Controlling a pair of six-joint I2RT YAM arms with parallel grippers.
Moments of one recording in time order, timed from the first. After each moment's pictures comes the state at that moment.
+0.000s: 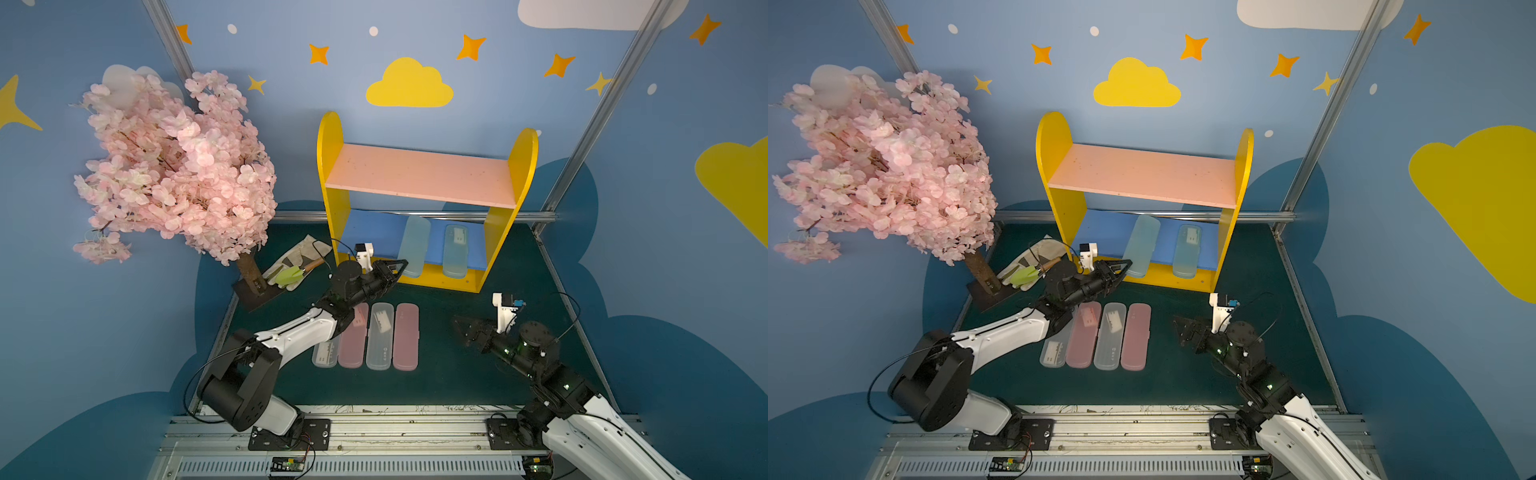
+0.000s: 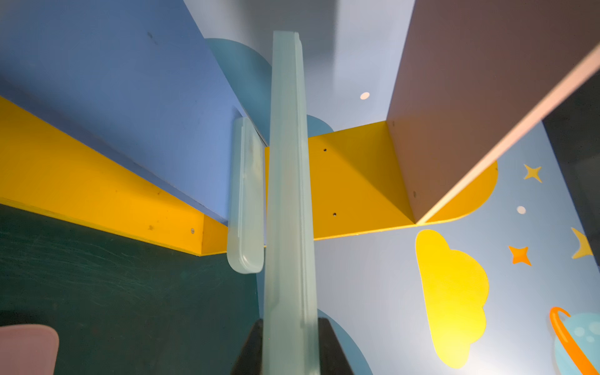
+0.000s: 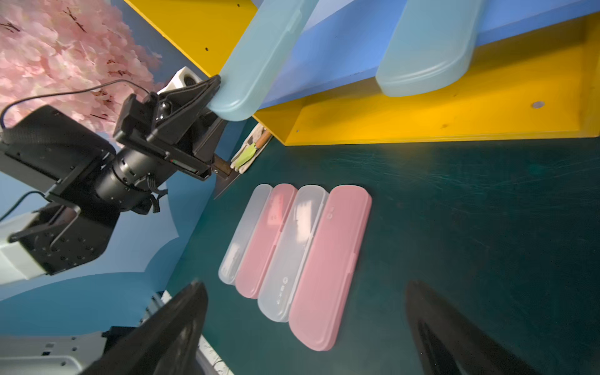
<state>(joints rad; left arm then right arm) -0.53 1.44 0.78 0.61 0.37 -1.33 0.64 0.55 0.45 -0.20 -0.13 0.71</state>
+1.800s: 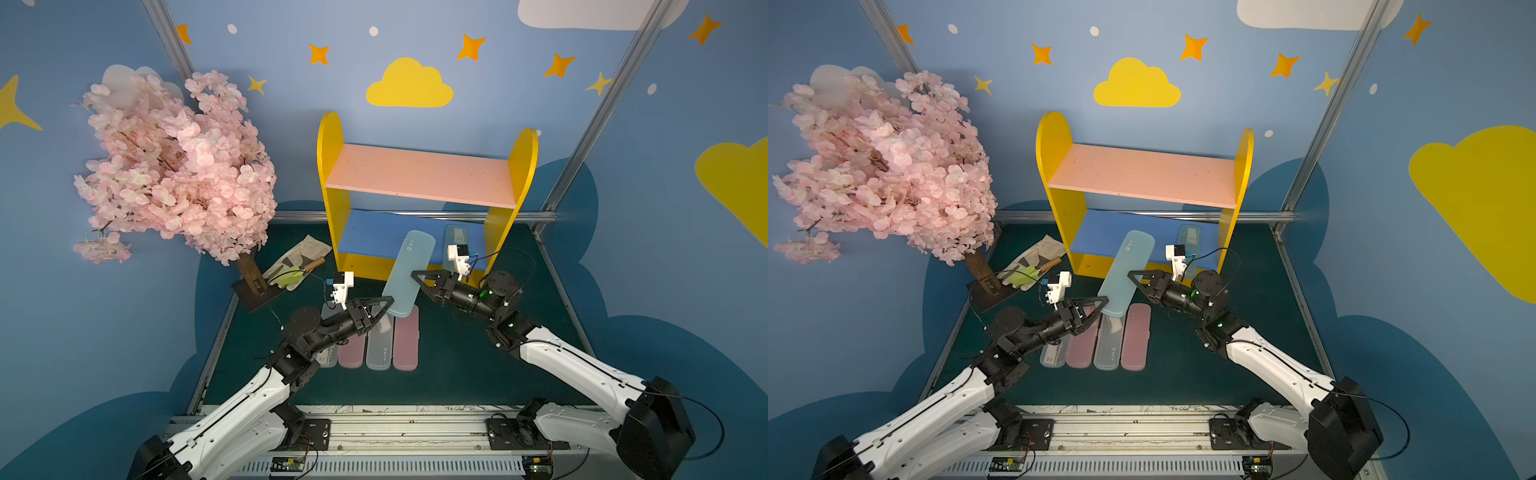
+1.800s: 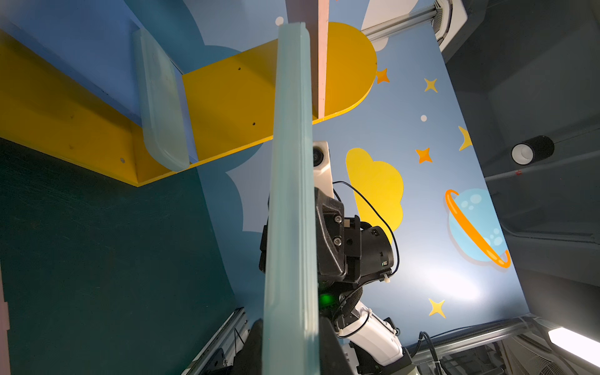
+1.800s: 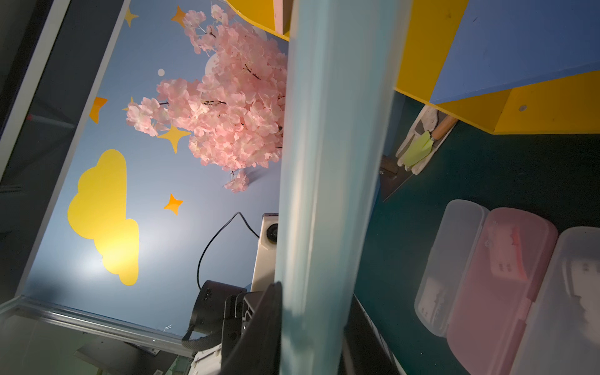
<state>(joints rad) -0.62 0.84 0.50 0.46 0.46 -1.31 0.69 1.18 0.77 0.48 -0.49 1.22</state>
